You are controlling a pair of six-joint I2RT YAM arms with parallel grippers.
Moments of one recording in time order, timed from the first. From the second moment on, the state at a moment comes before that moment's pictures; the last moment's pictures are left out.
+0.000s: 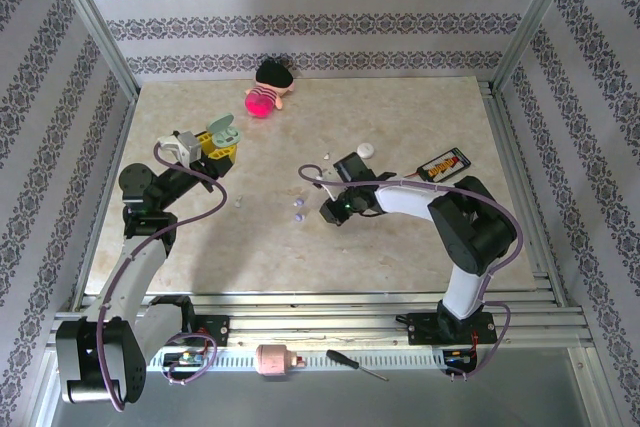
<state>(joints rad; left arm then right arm) 0.07 0.98 0.54 0.65 0.84 -0.09 0.61 1.79 0.97 -0.25 -0.33 -0.05</state>
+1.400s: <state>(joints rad) 0.08 0.99 0.54 0.64 0.85 -0.09 0.58 1.77 0.95 -0.29 -0.47 0.55</state>
